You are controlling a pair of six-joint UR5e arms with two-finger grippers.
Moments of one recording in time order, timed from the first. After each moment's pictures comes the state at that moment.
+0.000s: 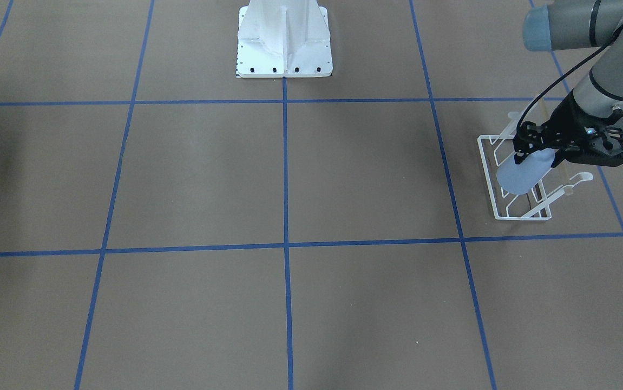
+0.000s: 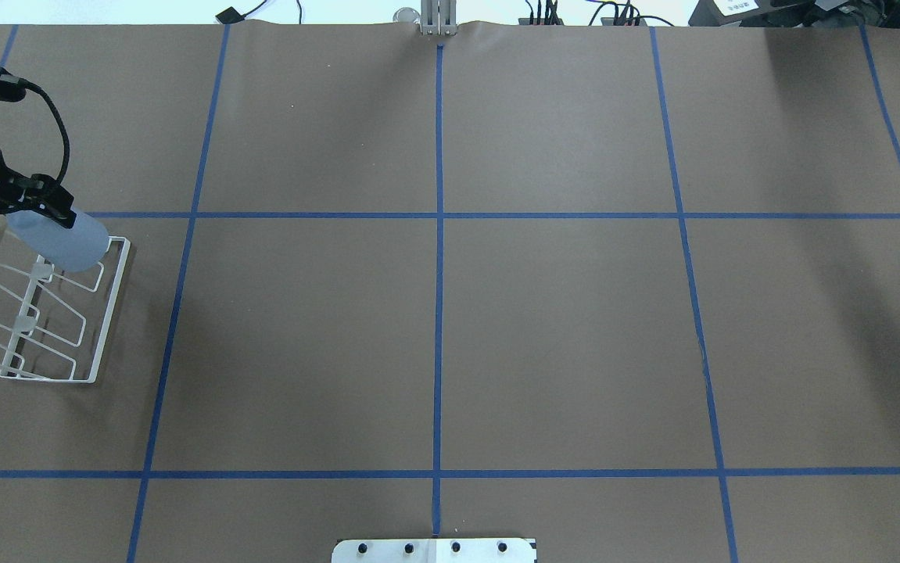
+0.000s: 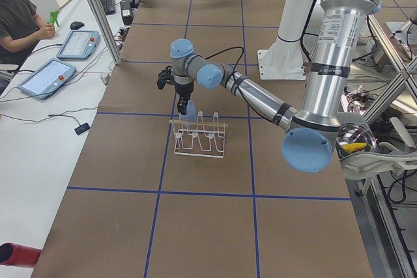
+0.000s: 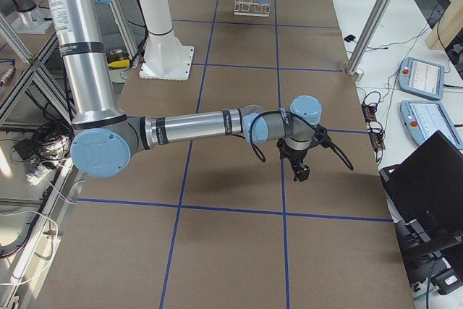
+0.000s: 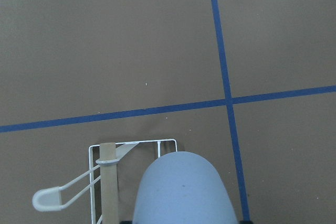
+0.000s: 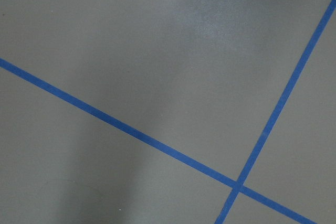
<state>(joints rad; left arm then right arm) -1.06 -1.74 -1.91 -1.56 -2.20 -0.55 1.40 -1.39 1.54 -1.51 2.29 -0.21</state>
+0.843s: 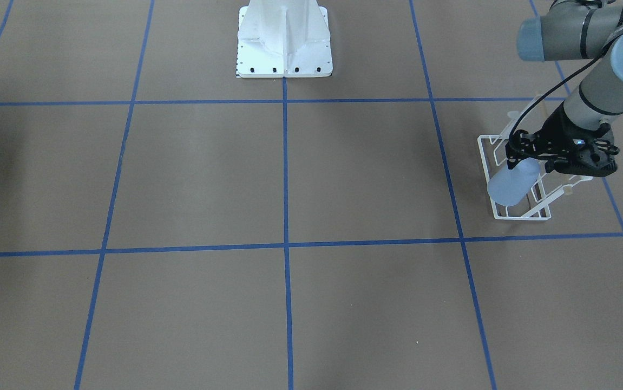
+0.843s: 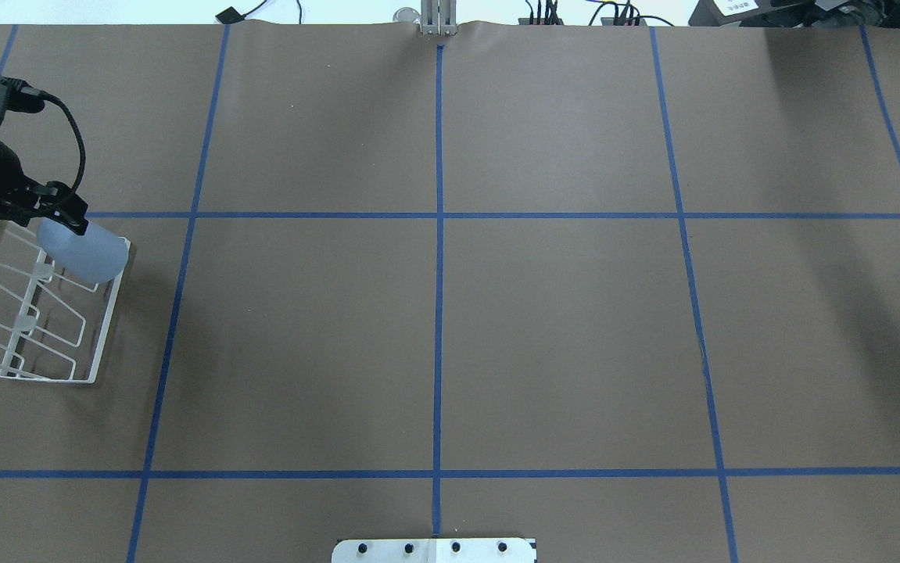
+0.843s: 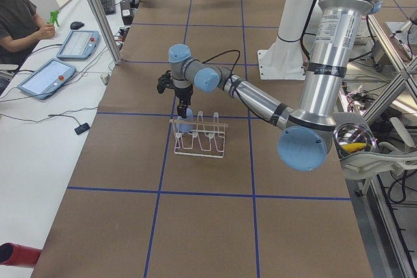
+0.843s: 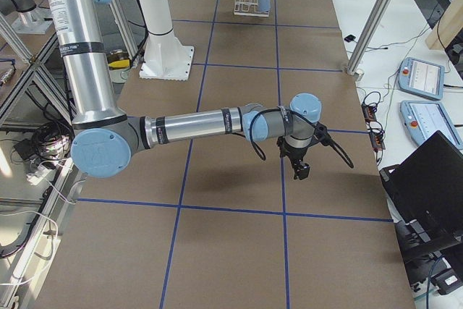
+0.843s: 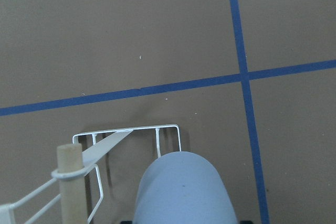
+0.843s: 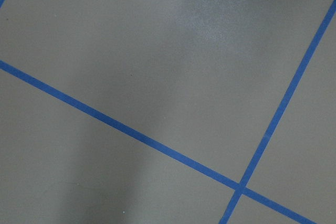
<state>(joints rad) -1.03 -1.76 -1.87 -1.57 -2.20 -0.55 1.40 -1.39 1.56 -1.52 2.29 -0.21</state>
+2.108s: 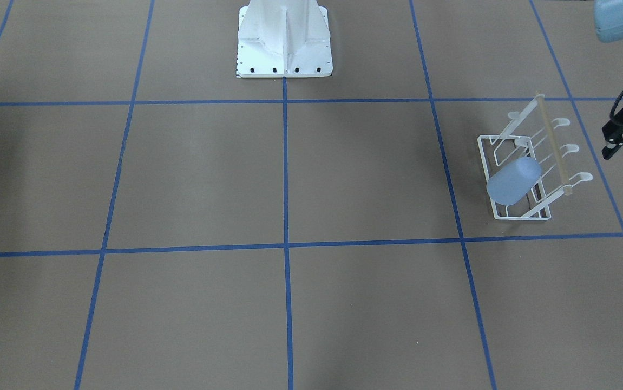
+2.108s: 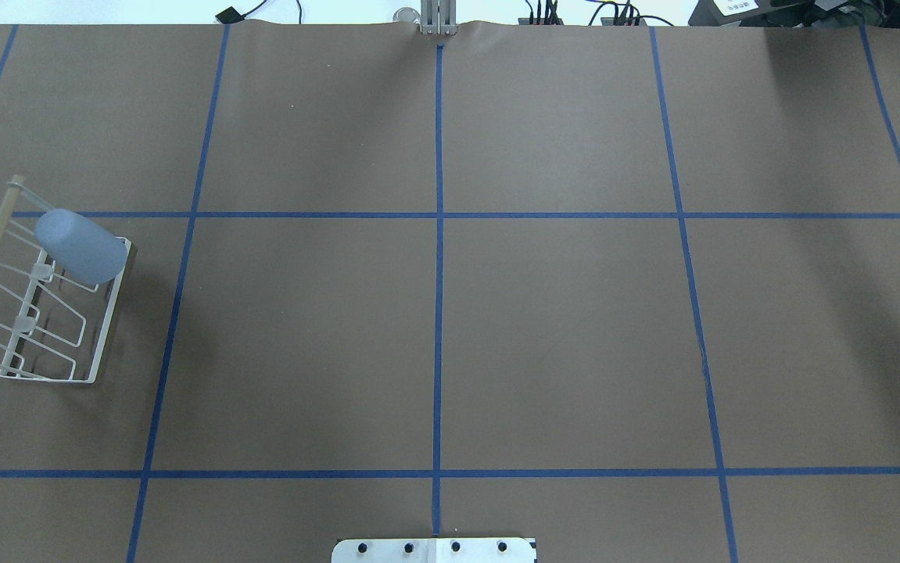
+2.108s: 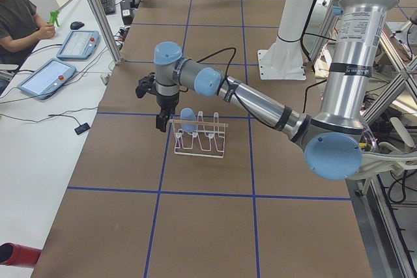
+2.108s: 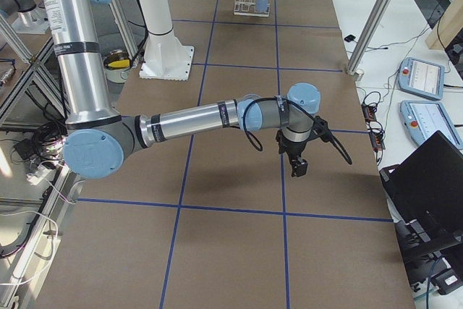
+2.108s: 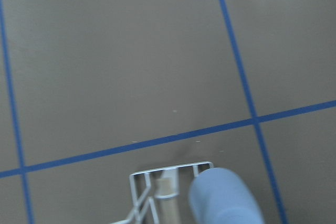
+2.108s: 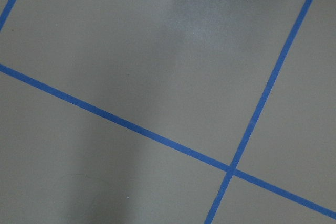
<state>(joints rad) -1.35 -1.68 -1.85 -1.49 -2.21 -0.17 1.46 -1.43 1.67 -1.66 2.27 -0.21</state>
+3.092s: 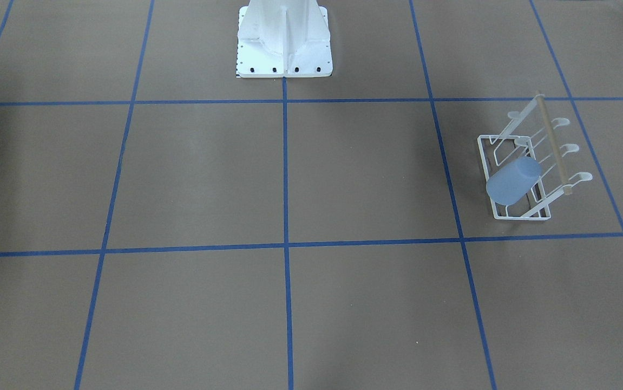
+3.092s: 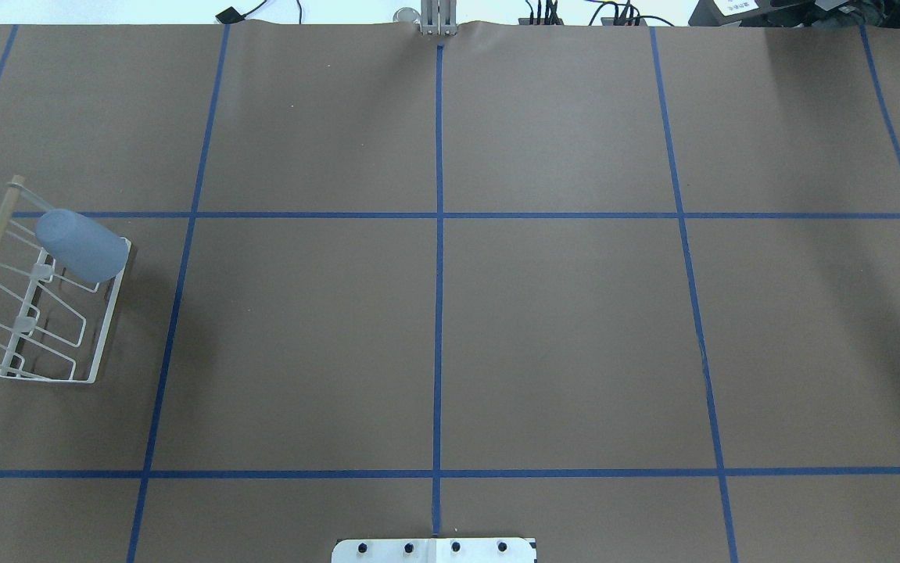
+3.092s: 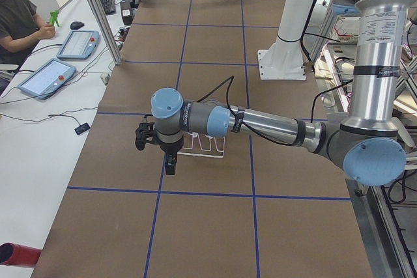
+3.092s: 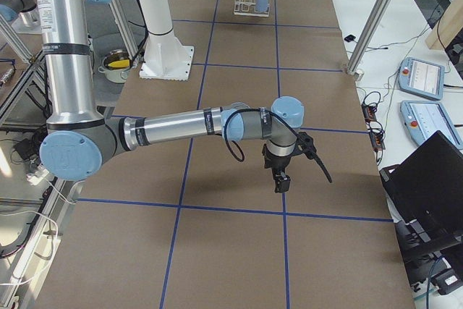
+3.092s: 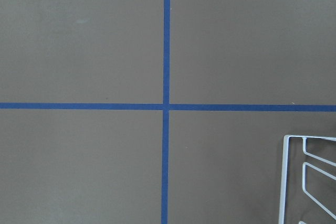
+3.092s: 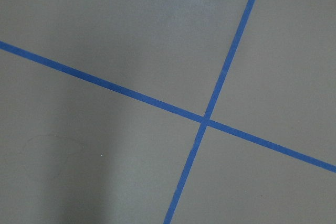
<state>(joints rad) -1.53 -1.56 -1.76 -1.55 -2.34 -0.16 1.47 -1.51 1.69 -1.66 2.23 -0.20</state>
